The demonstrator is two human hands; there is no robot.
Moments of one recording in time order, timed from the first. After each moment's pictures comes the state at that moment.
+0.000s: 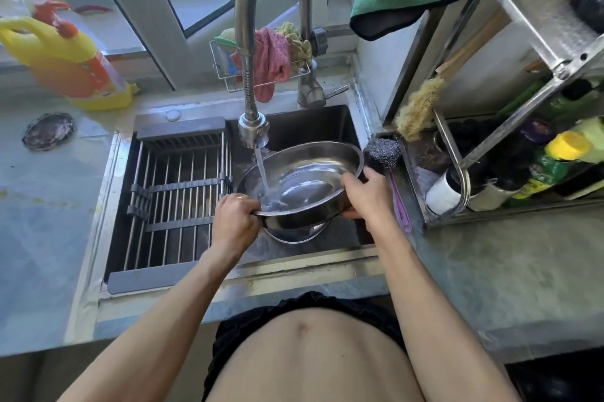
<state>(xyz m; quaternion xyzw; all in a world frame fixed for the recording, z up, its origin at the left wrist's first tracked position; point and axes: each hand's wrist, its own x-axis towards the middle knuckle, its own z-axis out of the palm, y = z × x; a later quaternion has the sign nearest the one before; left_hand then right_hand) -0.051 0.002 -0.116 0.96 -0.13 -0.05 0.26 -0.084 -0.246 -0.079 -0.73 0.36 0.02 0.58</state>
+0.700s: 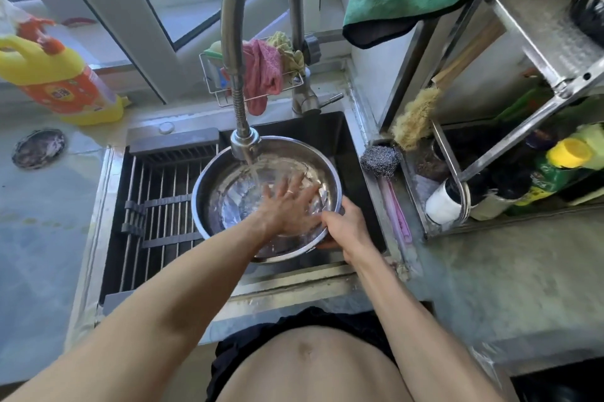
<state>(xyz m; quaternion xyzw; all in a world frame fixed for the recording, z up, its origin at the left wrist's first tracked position) 0.003 -0.092 -0.134 0.92 -0.27 -0.30 -0.03 -0.092 -0.215 -0.111 -0.67 0.35 0.08 0.65</state>
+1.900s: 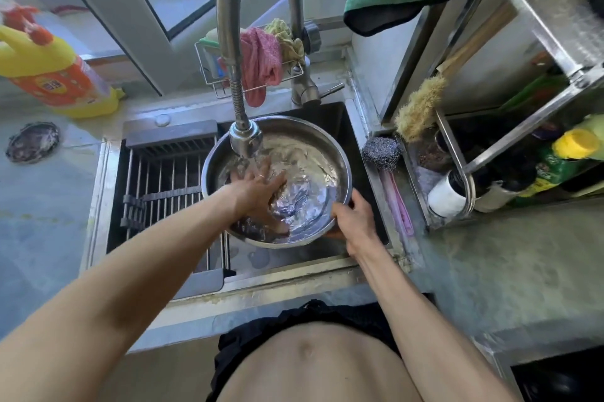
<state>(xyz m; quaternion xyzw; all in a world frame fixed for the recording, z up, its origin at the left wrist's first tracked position) 0.040 -0.049 -0.104 0.88 -0.27 -0.36 -0.13 -0.095 -0.222 -0.111 -0.61 0.37 0.04 0.69</state>
